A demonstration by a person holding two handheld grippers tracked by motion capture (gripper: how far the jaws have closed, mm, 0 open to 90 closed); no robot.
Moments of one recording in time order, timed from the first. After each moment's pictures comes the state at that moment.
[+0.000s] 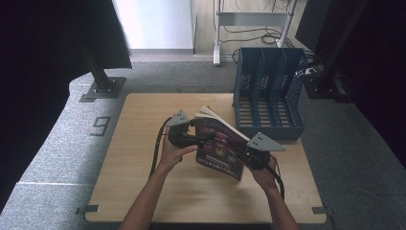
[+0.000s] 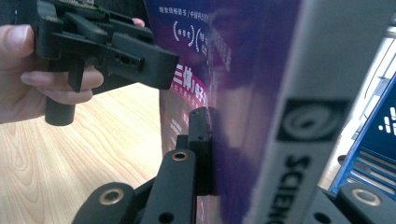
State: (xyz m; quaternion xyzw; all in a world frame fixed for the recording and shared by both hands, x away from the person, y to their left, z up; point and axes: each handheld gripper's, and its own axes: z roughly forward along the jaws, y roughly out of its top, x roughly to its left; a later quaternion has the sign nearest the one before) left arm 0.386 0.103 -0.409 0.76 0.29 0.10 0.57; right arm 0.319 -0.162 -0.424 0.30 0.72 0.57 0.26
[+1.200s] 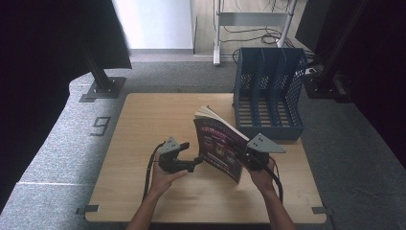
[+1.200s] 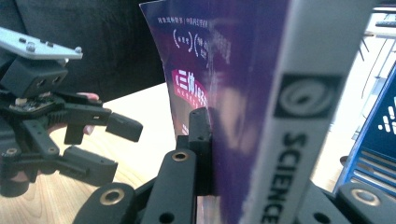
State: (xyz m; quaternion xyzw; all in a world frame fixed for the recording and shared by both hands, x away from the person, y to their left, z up) left arm 0.337 0.134 -0.474 0.77 0.34 0.11 0.53; right arm 0.314 -0.158 -0.423 0.32 0.70 0.58 0.26
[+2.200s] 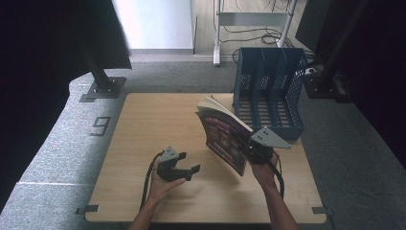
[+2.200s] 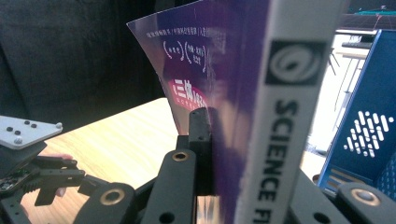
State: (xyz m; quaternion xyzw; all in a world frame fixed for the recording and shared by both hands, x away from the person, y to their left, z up) left arm 0.328 0.142 -0.507 0.78 0.36 0.10 0.50; right arm 0.317 -0.161 -0.396 0.33 0.67 0.59 0.30
